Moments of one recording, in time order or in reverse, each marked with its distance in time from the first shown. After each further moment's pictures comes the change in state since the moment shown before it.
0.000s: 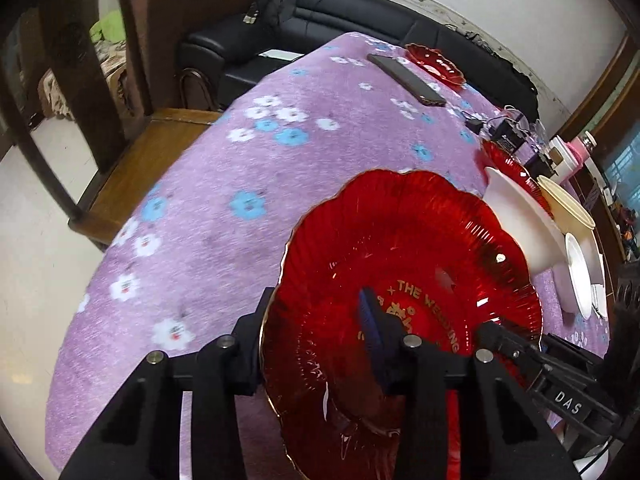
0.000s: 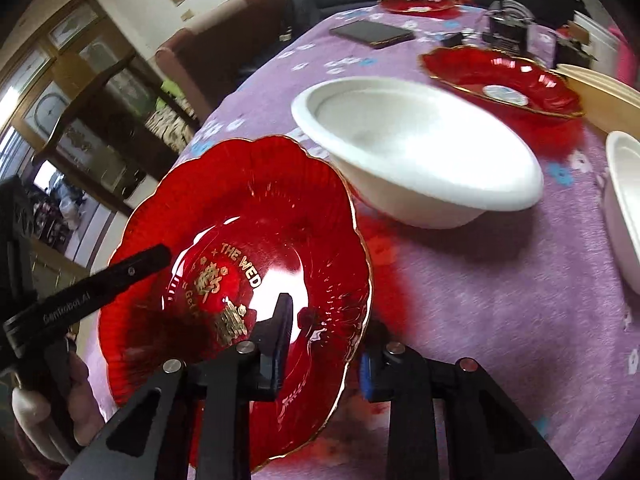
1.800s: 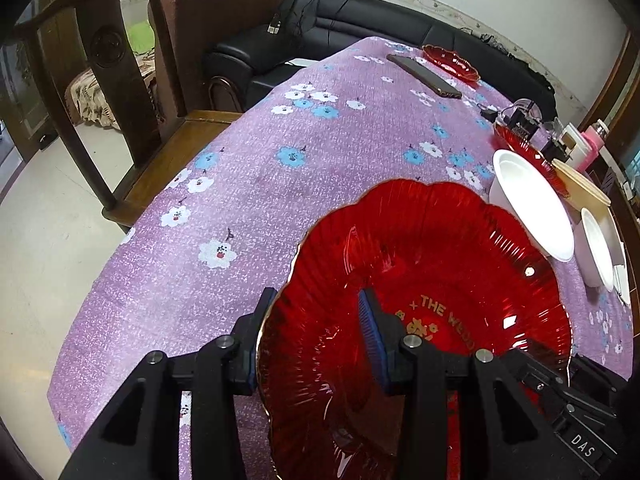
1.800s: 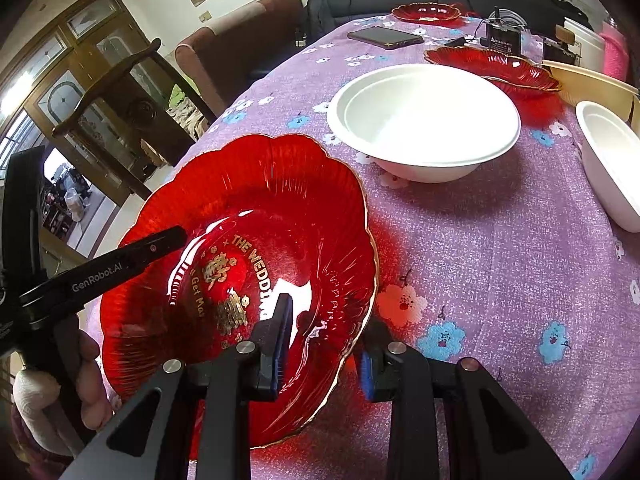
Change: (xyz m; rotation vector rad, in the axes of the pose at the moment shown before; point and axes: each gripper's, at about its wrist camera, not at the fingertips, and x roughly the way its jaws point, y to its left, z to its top) left arm -0.025 0.012 -0.050 0.001 -0.042 0.118; right arm -0.025 0.026 -0.066 -0.076 -0.039 0.002
